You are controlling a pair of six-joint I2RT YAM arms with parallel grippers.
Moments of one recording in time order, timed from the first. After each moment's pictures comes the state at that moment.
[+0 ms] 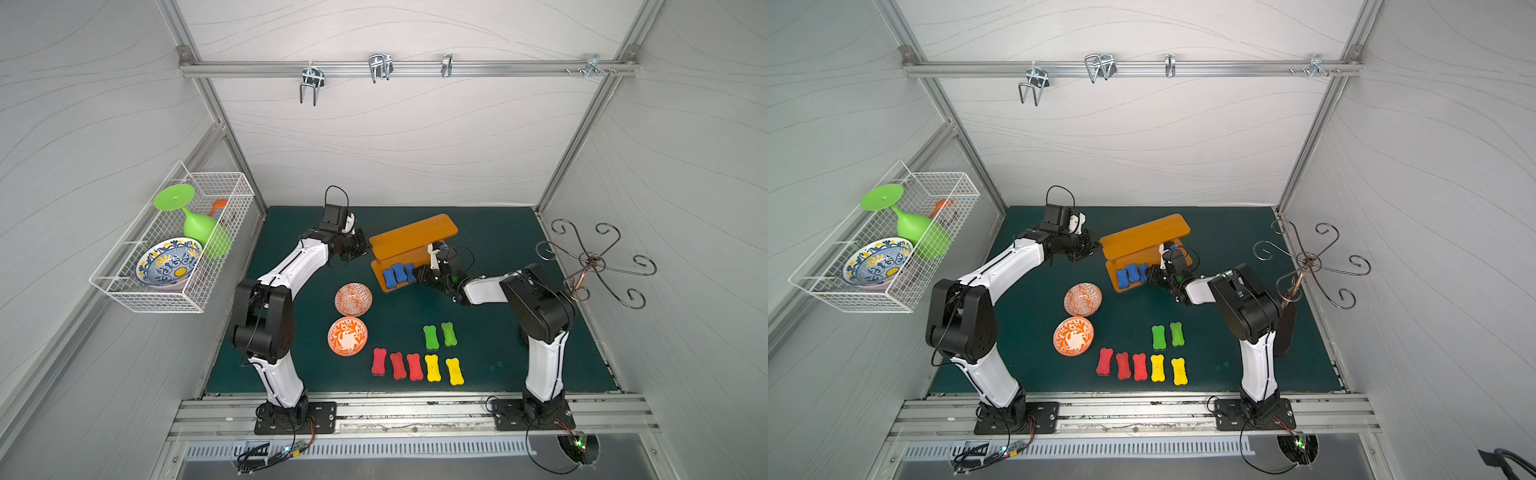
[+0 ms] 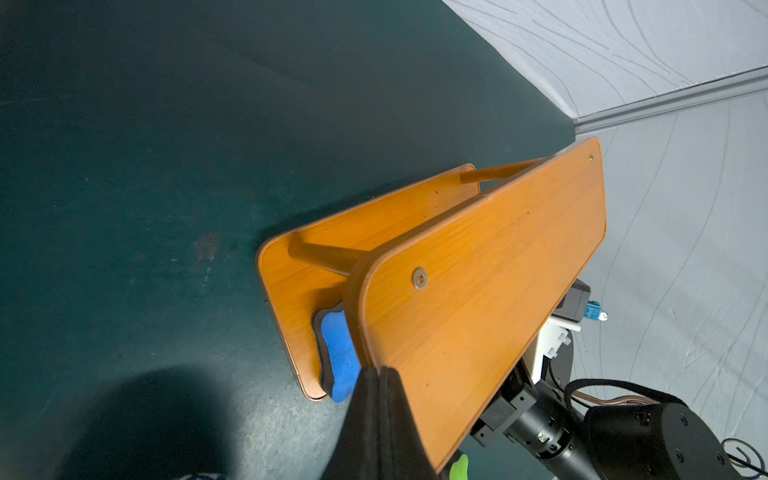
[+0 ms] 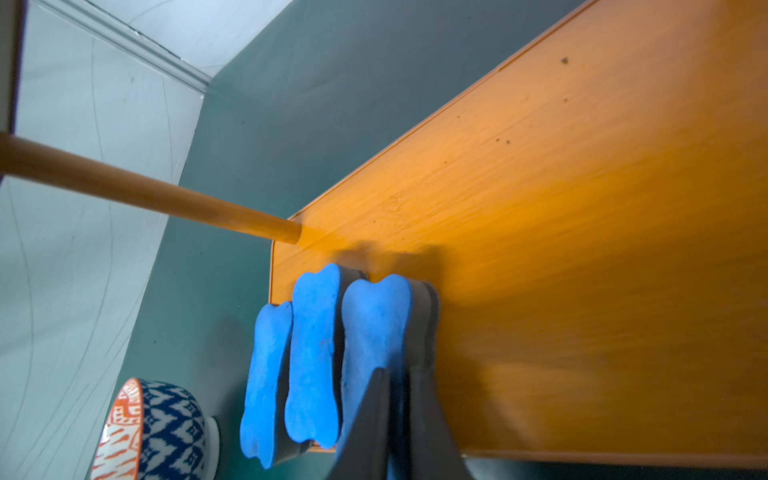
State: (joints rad) left arm -0.23 1.77 1.38 -0.49 0.42 -0.60; right arm 0.59 1.98 0.97 0.44 -0.22 0.66
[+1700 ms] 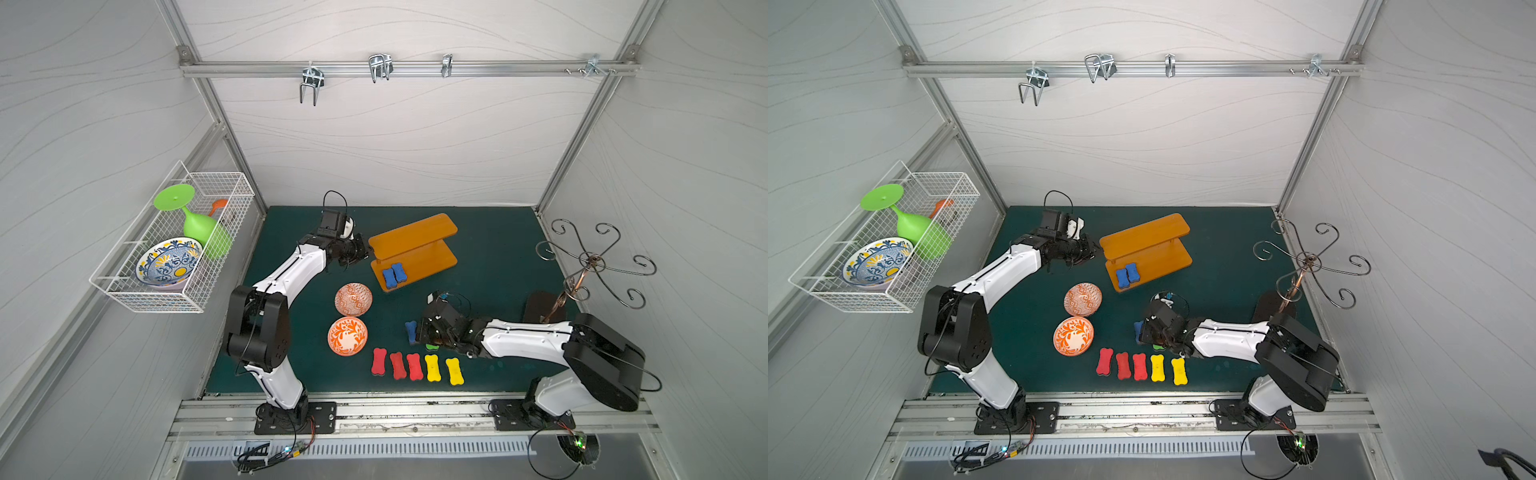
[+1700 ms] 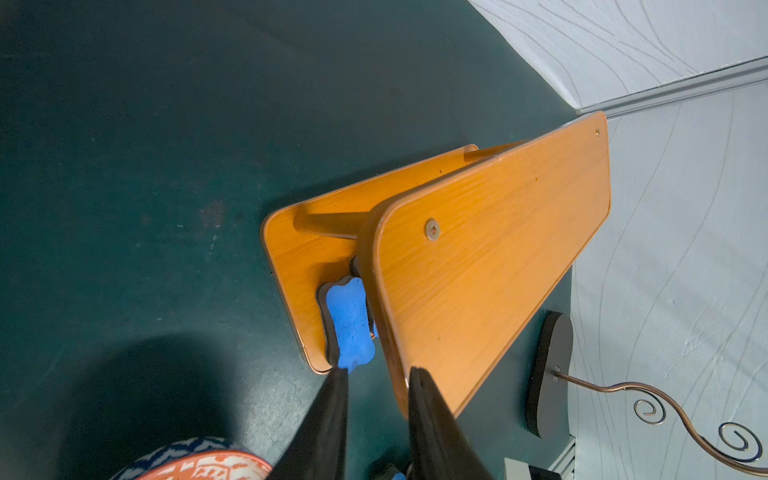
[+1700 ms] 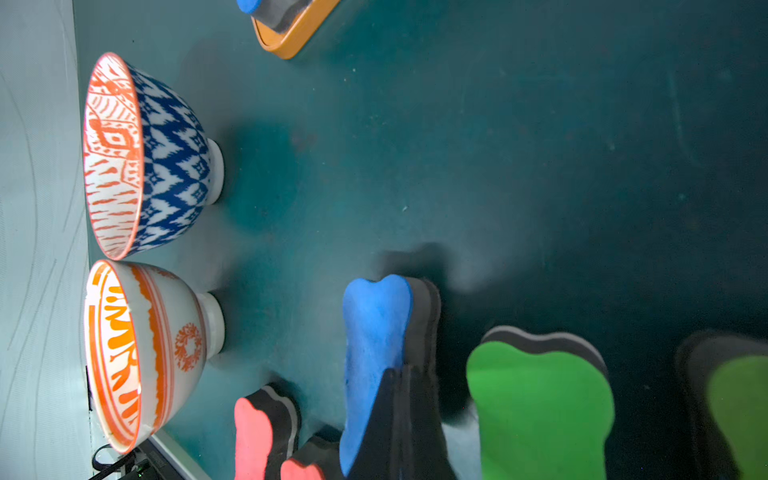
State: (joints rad) left arm -0.23 1.71 1.31 -0.48 0.42 -0.61; right arm 1.02 1.48 0.63 -0.02 0.03 1.03
